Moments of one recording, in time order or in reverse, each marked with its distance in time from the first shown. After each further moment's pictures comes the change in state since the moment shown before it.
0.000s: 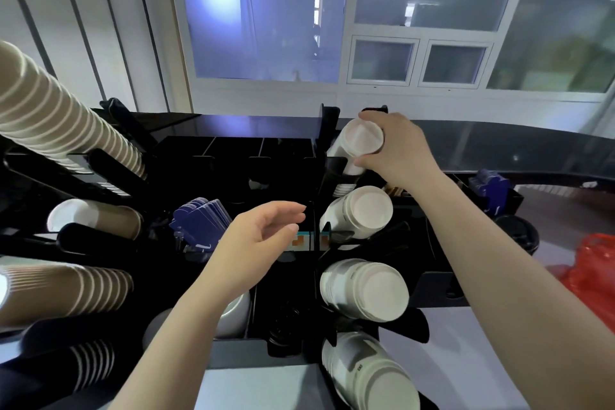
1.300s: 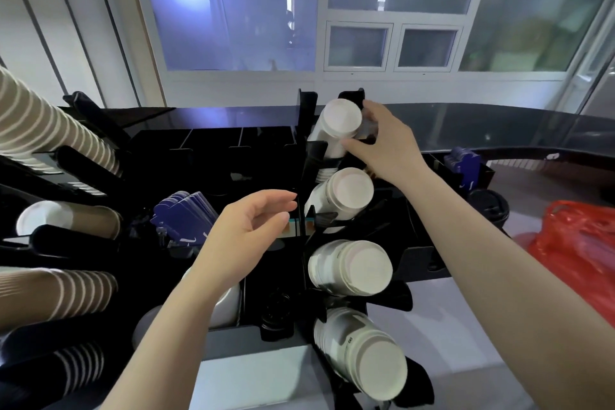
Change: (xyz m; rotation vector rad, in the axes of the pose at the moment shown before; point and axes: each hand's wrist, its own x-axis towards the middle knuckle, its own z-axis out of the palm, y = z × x) left_hand -0.004 0.003 0.004 -0.019 -0.043 0.030; right_hand -0.026 0.012 0.002 0.209 0.062 0.104
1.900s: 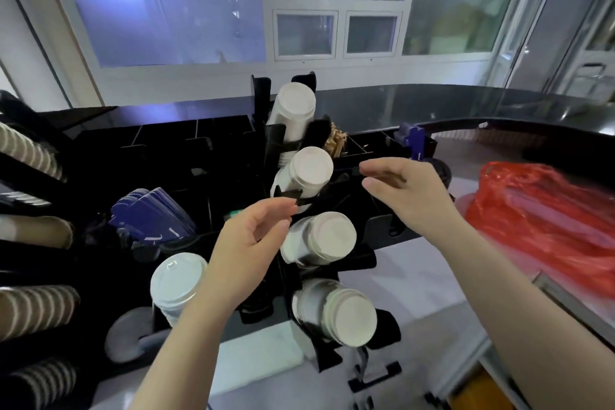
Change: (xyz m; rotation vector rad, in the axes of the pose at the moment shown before) left_hand -0.028 -0.004 0.037 -0.099 -0.081 0.058; right_hand -0.129 0.020 -0.046 0.148 0.030 0.144
